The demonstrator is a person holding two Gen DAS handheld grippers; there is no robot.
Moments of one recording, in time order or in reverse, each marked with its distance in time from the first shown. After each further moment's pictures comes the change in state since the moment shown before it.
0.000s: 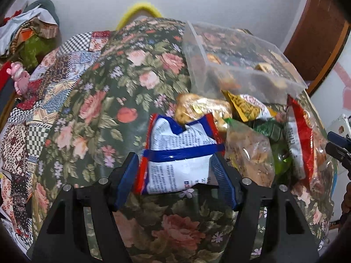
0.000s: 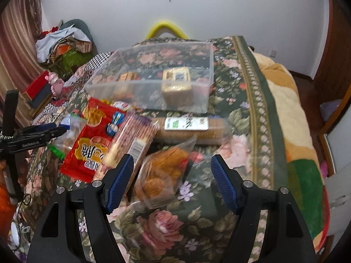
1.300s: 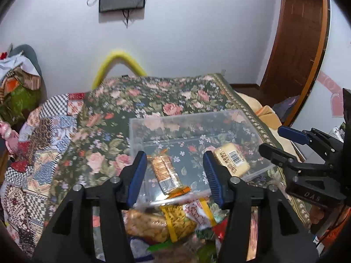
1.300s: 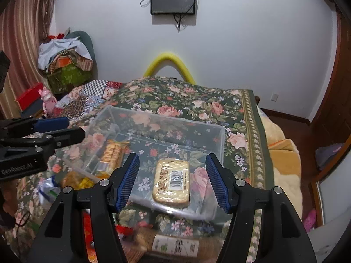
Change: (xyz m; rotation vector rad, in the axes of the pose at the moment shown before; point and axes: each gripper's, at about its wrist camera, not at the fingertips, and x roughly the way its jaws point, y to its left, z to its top) left arm -0.045 -0.090 0.130 0.130 -0.258 -0.041; right arm 0.018 0.011 0.123 -0.136 -0.203 -0.053
